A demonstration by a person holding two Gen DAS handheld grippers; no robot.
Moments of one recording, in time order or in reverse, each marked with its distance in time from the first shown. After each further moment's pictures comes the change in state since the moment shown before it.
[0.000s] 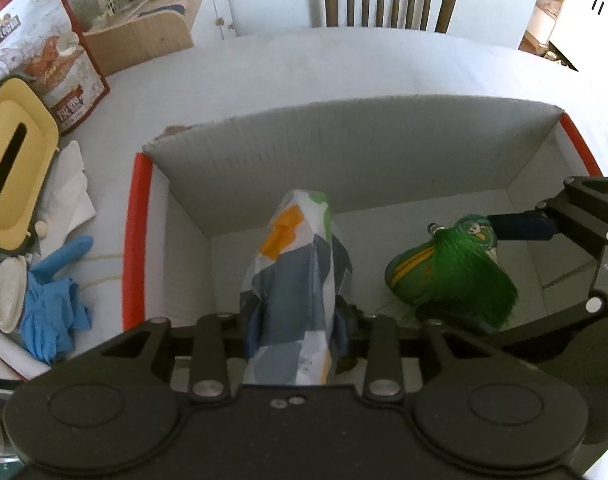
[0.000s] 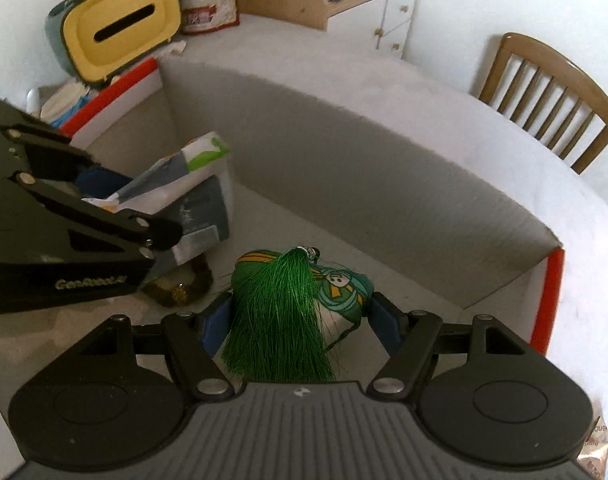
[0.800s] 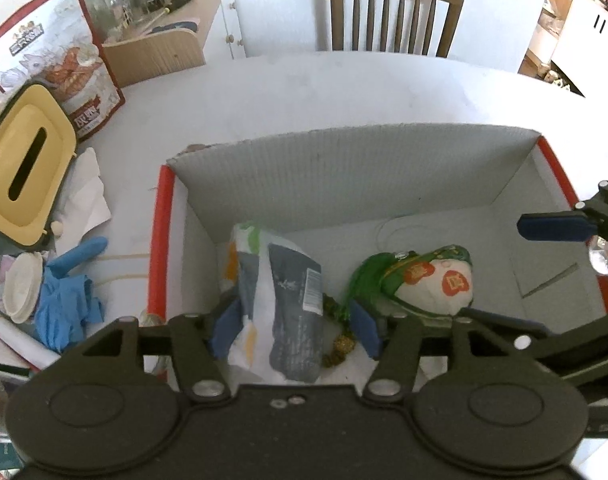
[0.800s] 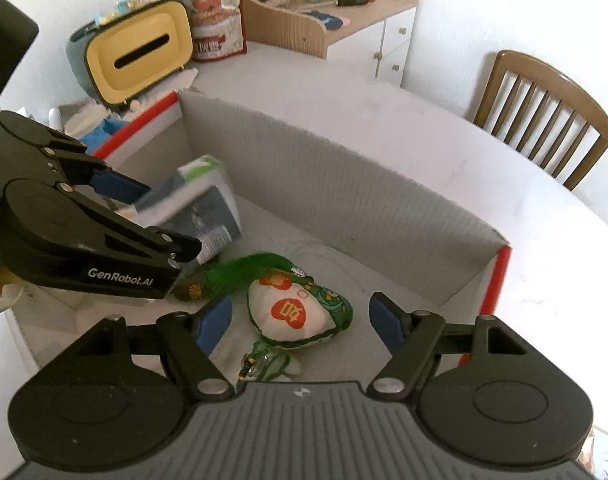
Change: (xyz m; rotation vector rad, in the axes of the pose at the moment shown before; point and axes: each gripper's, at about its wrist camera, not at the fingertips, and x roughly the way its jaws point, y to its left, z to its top) left arm -0.031 0.001 -0.005 -0.029 -0.061 0.005; right arm -0.053 -0.016 -0.009 0.013 -0.082 0.029
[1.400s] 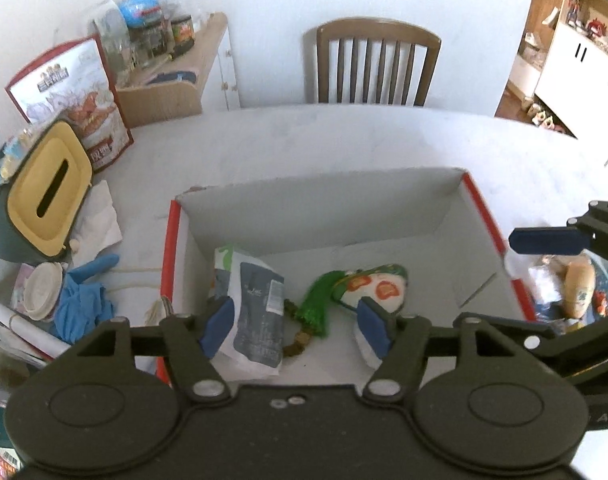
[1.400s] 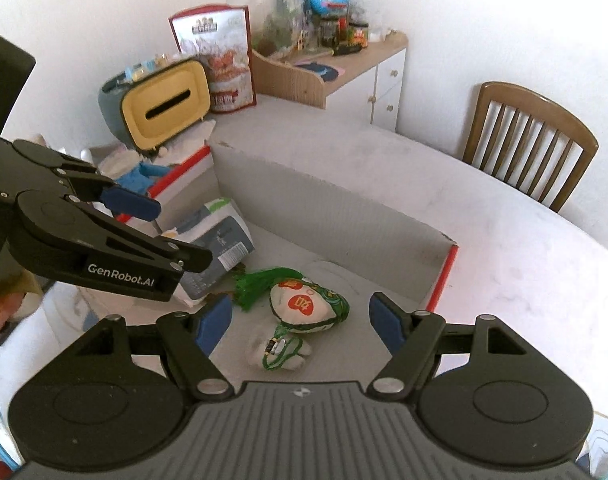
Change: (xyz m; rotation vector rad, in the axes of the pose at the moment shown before) left arm -0.072 -0.023 -0.017 -0.005 -0.140 -0.026; right arm -0.079 -0.004 -0.022 0.035 -0.136 0.034
